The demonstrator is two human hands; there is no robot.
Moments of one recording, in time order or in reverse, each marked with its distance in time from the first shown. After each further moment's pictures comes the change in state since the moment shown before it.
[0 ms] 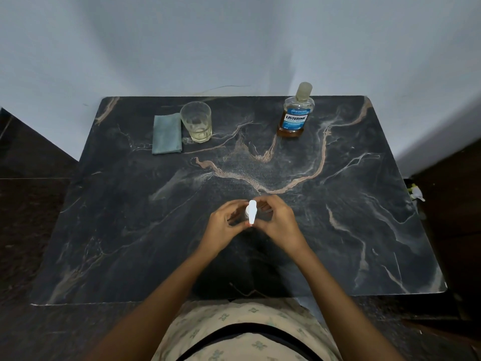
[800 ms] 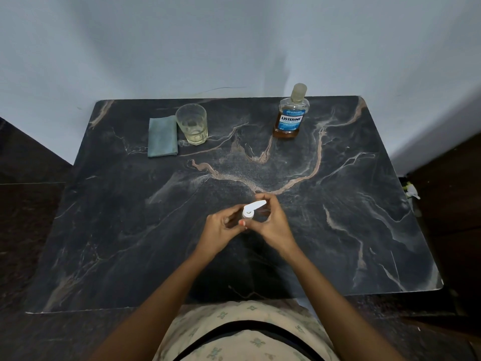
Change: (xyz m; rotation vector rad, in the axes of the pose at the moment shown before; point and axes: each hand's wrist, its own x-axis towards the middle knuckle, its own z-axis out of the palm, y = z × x) left_hand -0.002 0.003 0.000 -0.039 -0.032 -0.050; right_hand -0.002 0.003 0.012 0.311 0.060 0.144
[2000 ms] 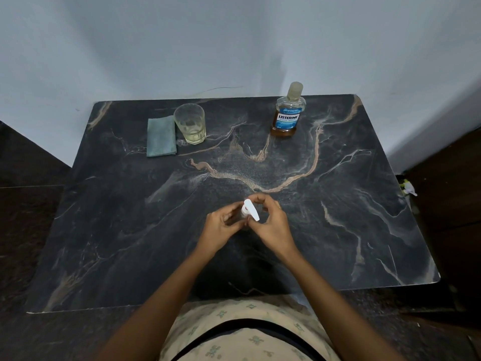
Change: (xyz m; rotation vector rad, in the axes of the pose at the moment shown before) left_hand -0.002 -0.001 0.002 -0.042 0.022 0.003; right_hand -0.014 -0.007 0.002 -0.109 0.033 -0.100
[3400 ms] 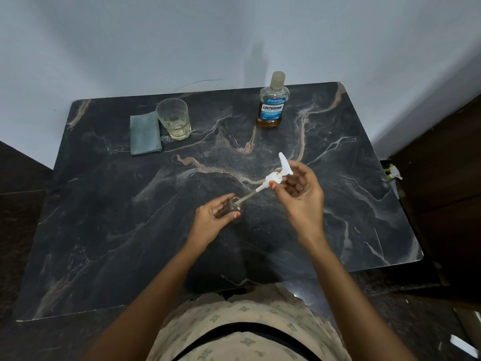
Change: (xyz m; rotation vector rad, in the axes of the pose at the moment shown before) left_hand 0.001 0.003 0.001 -0.025 -0.034 -0.064; right_hand -0.011 -0.041 -0.058 0.355 0.342 -0.065
